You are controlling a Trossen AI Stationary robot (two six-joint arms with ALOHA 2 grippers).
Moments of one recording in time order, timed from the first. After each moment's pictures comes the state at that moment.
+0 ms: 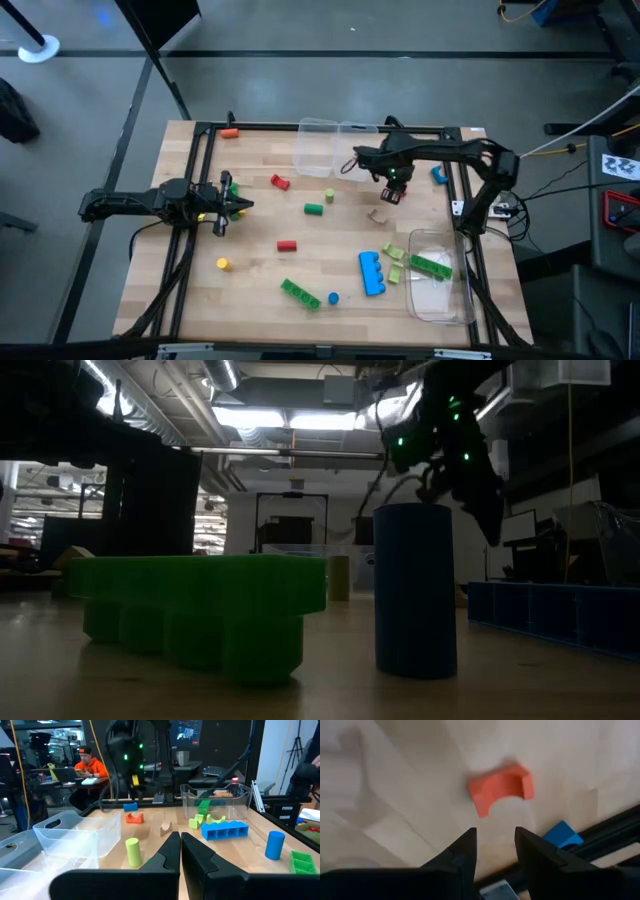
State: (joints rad) left arm 0.00 0.01 0.01 0.01 -0.04 0.05; right arm -0.34 1.75 1.28 -1.37 0.16 0.12
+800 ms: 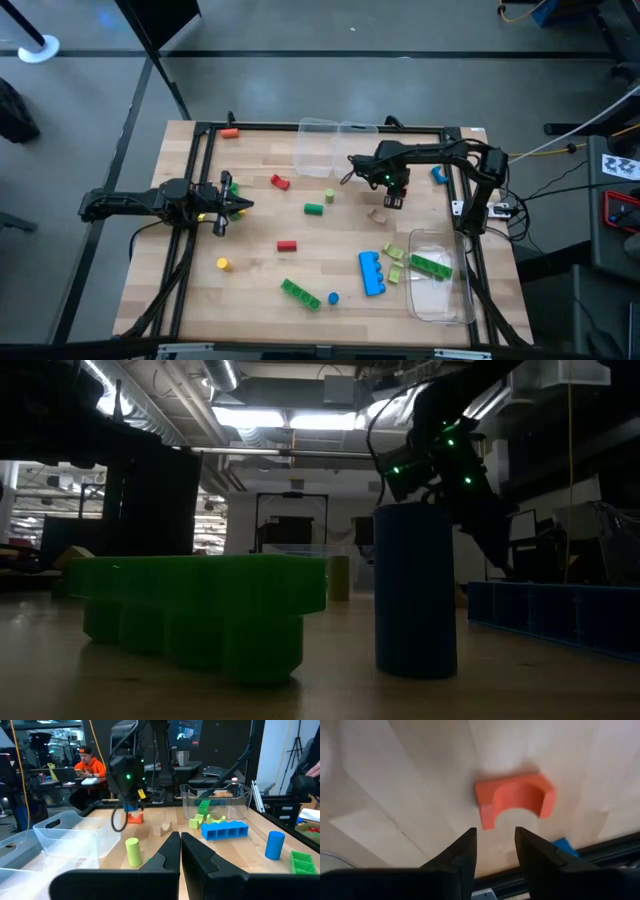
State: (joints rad) left arm 0.00 0.01 0.01 0.01 -0.04 0.05; right arm -0.34 1.83 1.21 -1.30 0.18 -0.04
